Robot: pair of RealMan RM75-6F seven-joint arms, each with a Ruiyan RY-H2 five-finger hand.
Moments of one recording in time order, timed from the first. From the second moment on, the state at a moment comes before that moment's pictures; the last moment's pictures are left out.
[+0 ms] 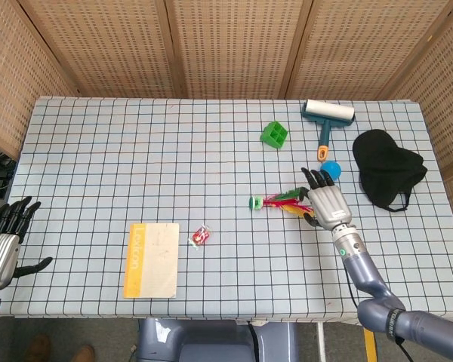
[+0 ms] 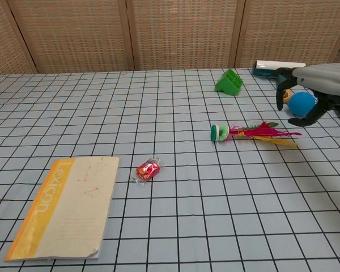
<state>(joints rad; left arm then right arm) -0.12 -1.10 -0.05 -1.68 1.50 1.45 0.05 0.61 -1.44 0.26 -1.46 -1.10 0.94 -0.45</state>
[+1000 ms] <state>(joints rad) -0.13 -1.10 -0.05 -1.67 1.50 1.46 0.04 0.68 -1.61 0.19 -1.18 -1.05 0.91 -0.42</state>
